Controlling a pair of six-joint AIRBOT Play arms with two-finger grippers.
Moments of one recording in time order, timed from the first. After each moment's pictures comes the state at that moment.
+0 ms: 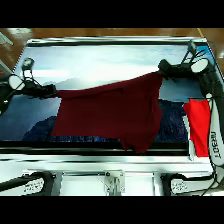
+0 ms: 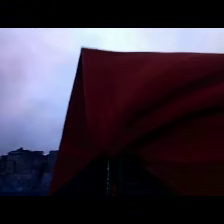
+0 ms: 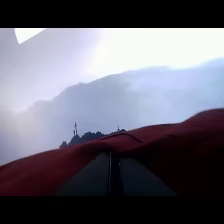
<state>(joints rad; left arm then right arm) 0.00 -1.36 1.22 1.41 -0.96 -1.65 -0.06 -1.59 1.49 -0.98 0.84 1.60</state>
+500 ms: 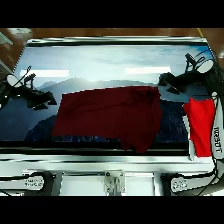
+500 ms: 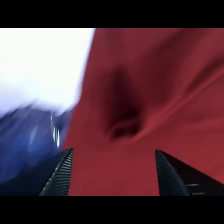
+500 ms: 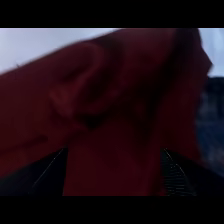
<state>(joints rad) 0.19 -1.49 1.27 1.29 -1.26 -1.54 -0.17 -1.61 1.54 -1.15 1.25 1.54</state>
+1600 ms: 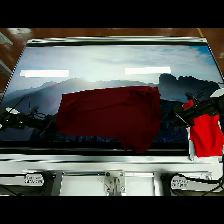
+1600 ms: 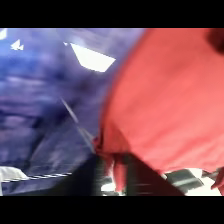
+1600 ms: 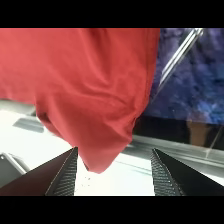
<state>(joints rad) 0.42 -1.53 0.83 0.93 -1.16 -1.32 -0.39 -1.49 1.12 -1.06 1.60 1.37</state>
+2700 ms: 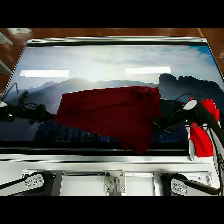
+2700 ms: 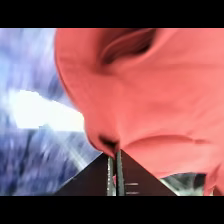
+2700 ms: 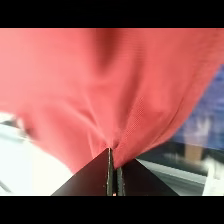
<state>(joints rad) 0.41 -1.29 0.95 0.89 -1.19 -1.26 -0.14 -1.34 0.87 -0.99 1.29 1.39</state>
